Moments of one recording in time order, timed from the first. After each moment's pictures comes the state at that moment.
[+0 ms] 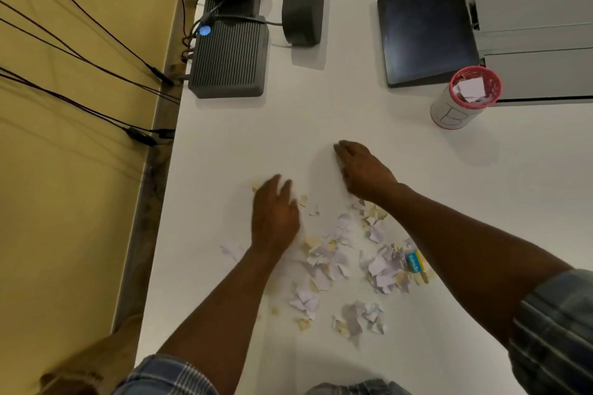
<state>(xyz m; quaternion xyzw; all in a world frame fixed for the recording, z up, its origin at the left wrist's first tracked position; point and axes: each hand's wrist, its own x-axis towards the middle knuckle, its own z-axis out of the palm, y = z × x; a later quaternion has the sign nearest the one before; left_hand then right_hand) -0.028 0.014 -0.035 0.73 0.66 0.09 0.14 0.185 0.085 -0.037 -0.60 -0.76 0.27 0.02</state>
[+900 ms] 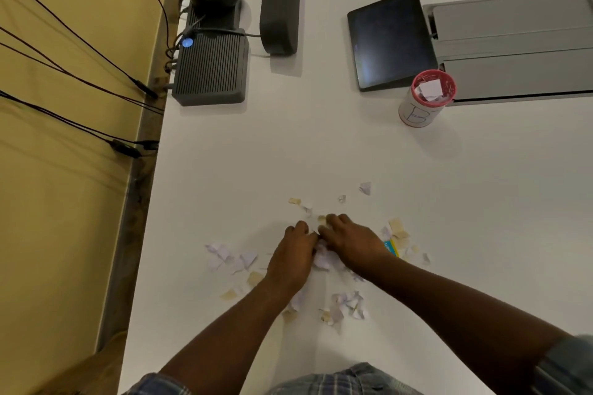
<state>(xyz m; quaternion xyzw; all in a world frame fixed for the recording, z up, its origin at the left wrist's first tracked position) 0.024 -0.064 -0.027 0.71 0.62 0.01 0.33 0.185 -0.055 -0.025 -0.51 -0.83 0.22 -0.08</state>
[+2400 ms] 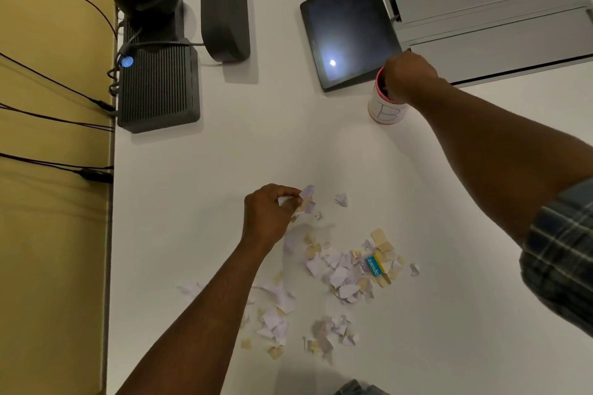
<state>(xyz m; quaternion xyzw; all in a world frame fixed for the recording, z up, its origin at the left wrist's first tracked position) 0.064 0.052 0.011 0.61 0.65 0.20 0.41 0.362 0.196 0.034 -0.78 -0.59 0.15 -0.13</state>
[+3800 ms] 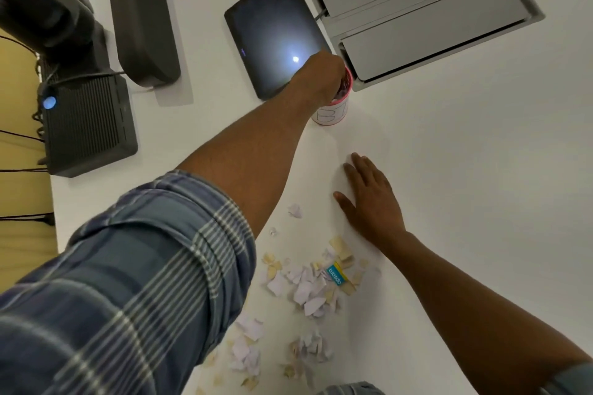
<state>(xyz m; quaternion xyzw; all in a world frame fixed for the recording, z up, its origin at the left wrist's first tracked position) 0.316 0.213 0.034 0.91 0.38 -0.09 0.14 0.340 -0.018 -0.073 -0.79 -0.57 0.22 0.09</state>
